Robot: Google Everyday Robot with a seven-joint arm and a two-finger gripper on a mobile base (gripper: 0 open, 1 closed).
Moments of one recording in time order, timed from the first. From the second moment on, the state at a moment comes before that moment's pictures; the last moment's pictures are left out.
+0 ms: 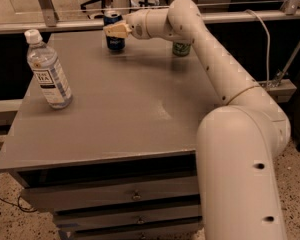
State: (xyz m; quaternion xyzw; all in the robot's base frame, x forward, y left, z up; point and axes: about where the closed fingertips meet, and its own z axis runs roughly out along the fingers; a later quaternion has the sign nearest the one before) arm 0.856 0.105 0.903 -0.42 0.66 0.32 0.54
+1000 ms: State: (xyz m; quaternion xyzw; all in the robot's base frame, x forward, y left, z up) arm 0.722 0.106 0.932 -0.49 0.58 0.38 0.53
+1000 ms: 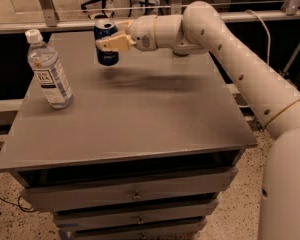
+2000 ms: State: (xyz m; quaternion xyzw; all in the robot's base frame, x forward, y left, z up) arm 0.635 0.146 0.918 -0.54 0.54 0.43 0.48
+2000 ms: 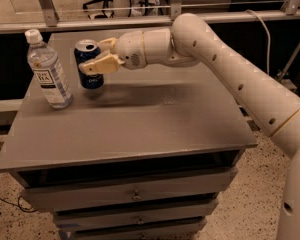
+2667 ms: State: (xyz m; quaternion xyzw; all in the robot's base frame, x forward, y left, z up) arm 0.616 0.165 0.898 -0.57 0.54 0.45 0.43
